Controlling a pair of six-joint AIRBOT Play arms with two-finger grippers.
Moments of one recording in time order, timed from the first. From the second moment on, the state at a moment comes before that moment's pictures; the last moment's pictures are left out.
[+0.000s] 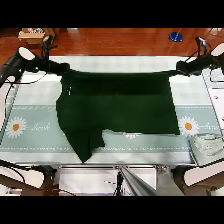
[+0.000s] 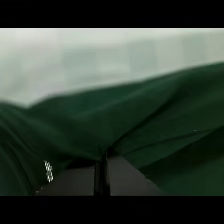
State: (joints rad) left arm 0.04 -1.71 1.50 1.01 -0.98 -1.19; right arm -0.22 -1.77 1.65 -1.24 1.14 1.39
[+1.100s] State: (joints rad) left arm 0.37 -1.37 1.07 1.02 -1.49 -1.12; right arm -0.46 -1.39 1.24 -1.27 1.43 1.25
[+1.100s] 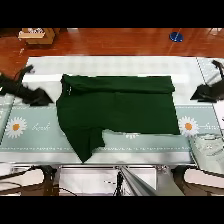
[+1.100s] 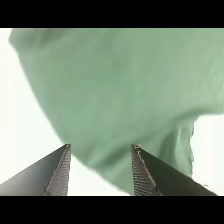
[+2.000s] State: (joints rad) left arm 0.25 -1.07 0.43 0.95 -1.18 -1.19; right arm -0.64 -1.25 1.01 -0.98 1.37 1.16
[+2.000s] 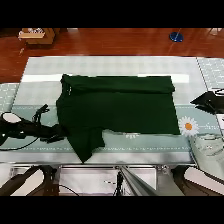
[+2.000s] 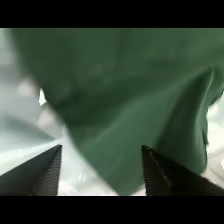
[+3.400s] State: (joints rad) left arm 0.08 -1.20 0.42 0.82 -1.07 -1.12; right arm -0.64 -1.20 0.64 -1.11 1.30 1.18
